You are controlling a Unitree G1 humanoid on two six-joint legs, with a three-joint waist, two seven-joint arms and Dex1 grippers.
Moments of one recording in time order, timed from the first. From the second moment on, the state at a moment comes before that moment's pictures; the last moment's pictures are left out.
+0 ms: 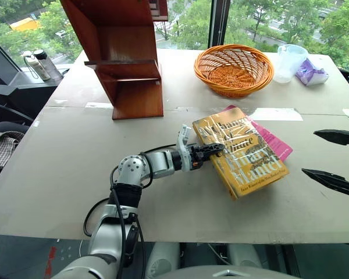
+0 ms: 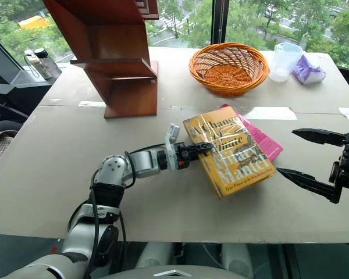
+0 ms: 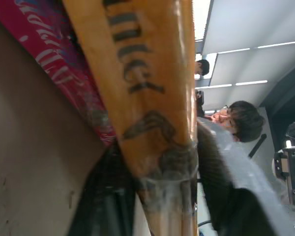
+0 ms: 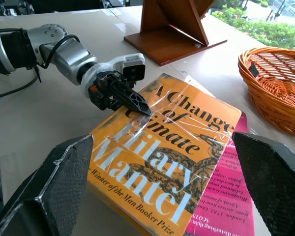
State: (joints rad) left arm -0.55 0.21 0.03 0.29 -1.41 1.17 -0.17; right arm 0.16 -0.94 -0.74 -0.59 0.87 0.61 1.12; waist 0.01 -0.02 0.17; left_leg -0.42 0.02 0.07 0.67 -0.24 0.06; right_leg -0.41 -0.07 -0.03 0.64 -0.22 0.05
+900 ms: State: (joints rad) left arm -0.83 1.00 -0.02 -0.33 -0.43 0.35 -0.73; right arm -0.29 -0.79 -0.40 -0.20 0.75 0.37 1.07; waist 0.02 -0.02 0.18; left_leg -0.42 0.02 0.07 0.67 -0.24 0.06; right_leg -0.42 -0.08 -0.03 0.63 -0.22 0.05
